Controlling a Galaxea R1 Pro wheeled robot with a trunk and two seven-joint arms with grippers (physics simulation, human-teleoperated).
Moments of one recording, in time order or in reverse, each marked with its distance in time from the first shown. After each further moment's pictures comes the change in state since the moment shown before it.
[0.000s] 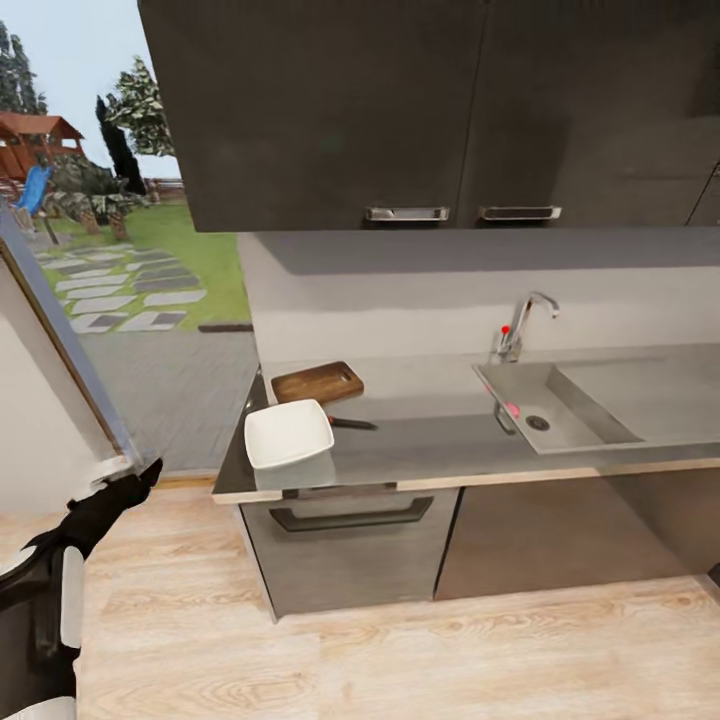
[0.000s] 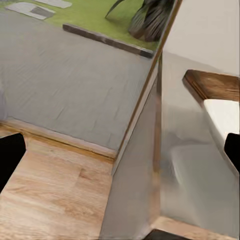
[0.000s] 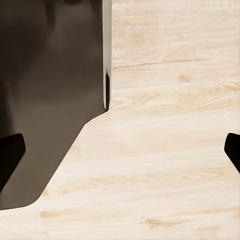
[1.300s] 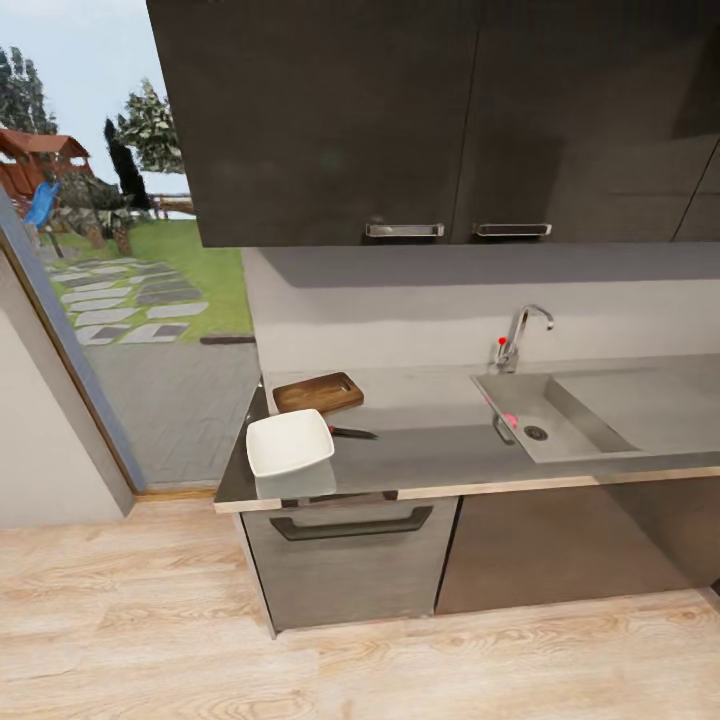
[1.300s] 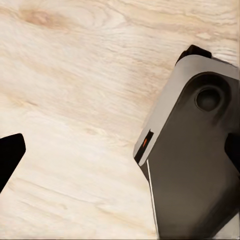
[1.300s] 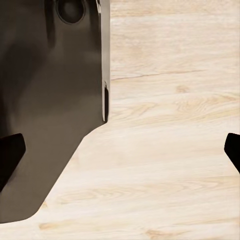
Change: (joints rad) left arm 0.246 0.171 0.404 1.425 -0.664 -0.329 0.382; right arm 0.000 0.000 0.000 -0.001 0.000 0.001 -0.005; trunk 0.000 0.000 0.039
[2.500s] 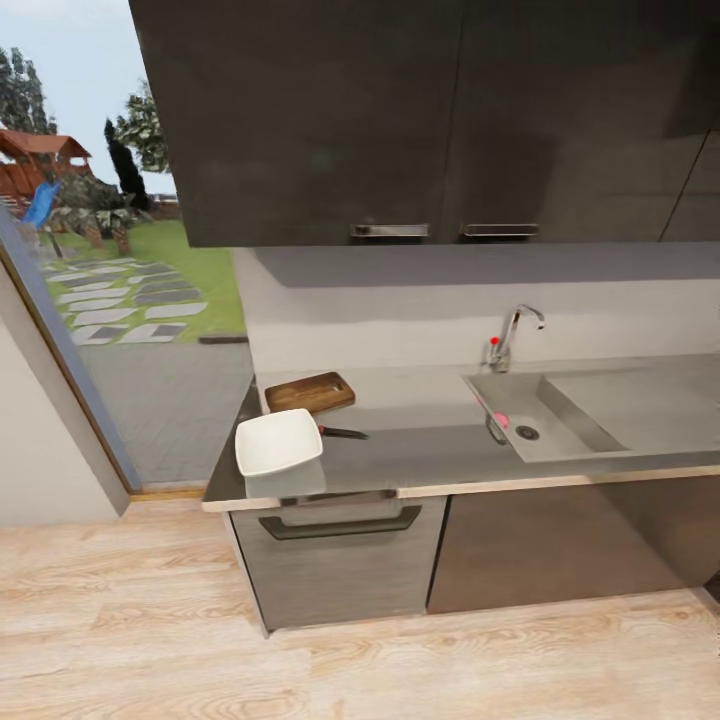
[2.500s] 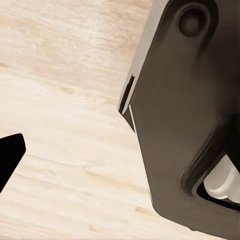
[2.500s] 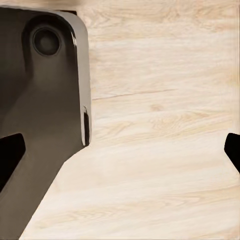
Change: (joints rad) left arm 0.096 -0.093 -0.038 -0.001 -0.004 -0.001 0.009; right arm 0.000 -0.032 -0.015 -0.063 0.001 -0.005 -0.020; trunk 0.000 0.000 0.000
